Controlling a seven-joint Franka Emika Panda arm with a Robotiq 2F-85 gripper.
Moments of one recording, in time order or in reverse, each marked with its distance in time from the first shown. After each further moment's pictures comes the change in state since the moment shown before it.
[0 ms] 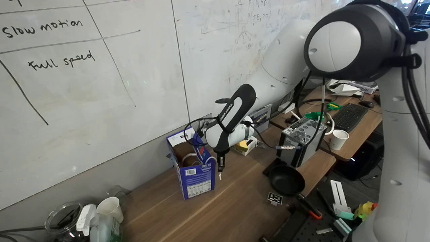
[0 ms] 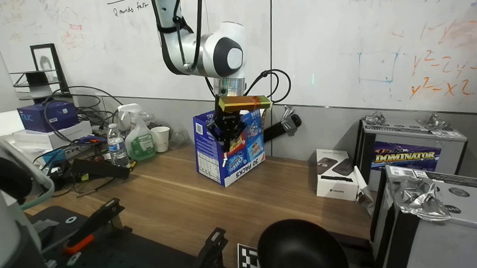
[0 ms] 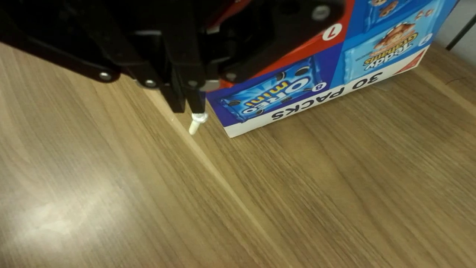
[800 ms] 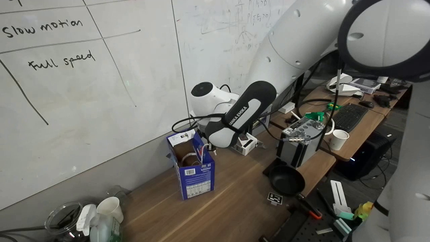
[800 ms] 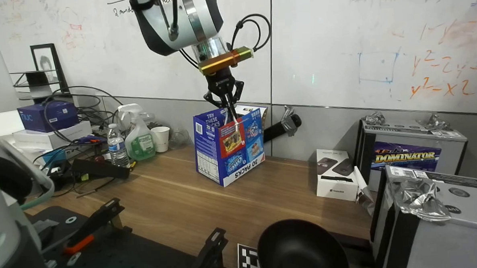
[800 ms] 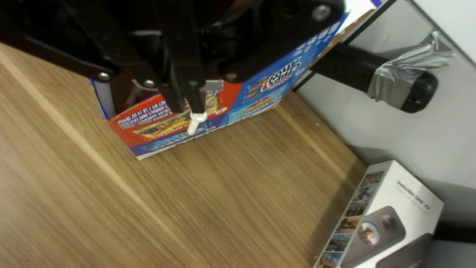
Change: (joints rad) arm 0.267 -0.188 -0.194 0.010 -0.563 -0.057 0.703
